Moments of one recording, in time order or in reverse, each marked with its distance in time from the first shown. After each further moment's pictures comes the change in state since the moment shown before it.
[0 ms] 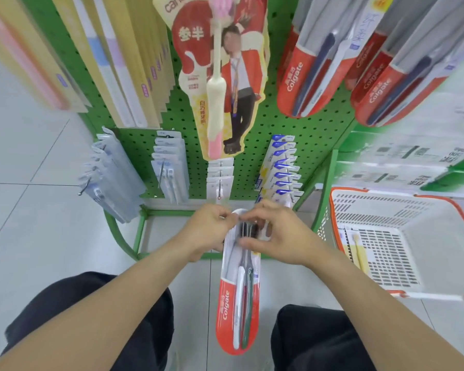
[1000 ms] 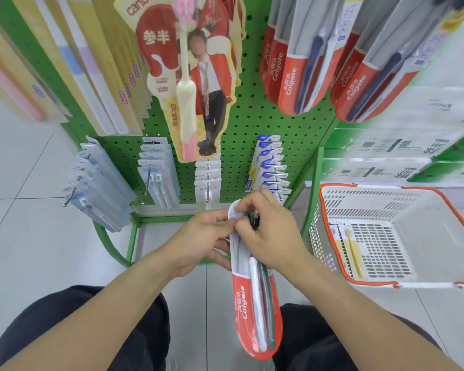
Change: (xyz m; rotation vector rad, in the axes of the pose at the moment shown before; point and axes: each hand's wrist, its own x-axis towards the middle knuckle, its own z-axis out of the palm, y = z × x) left_hand -0.029 0.013 -0.002 -0.300 -0.301 0.007; right_hand -0.005 -0.026 0.017 -0.017 0.412 0.121
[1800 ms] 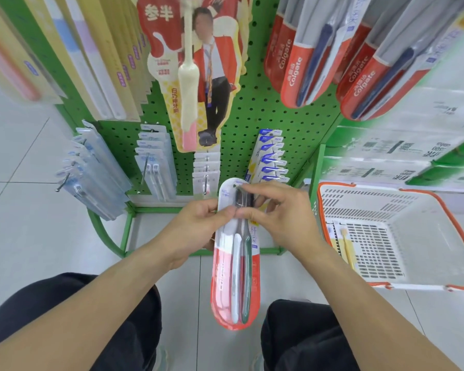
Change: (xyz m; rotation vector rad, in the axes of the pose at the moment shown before) left_hand 0.002 -0.001 0.003 -0.012 0.142 0.041; right_hand 0.016 0.018 -0.023 0.199 0.049 -0.114
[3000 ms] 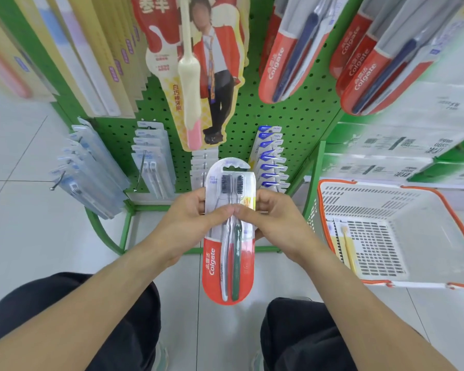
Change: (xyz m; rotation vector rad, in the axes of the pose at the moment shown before) left_hand 0.006 -0.005 -0.005 0.003 0.072 0.154; right_hand -0.007 -0.014 0.002 0.496 -0.219 0.598
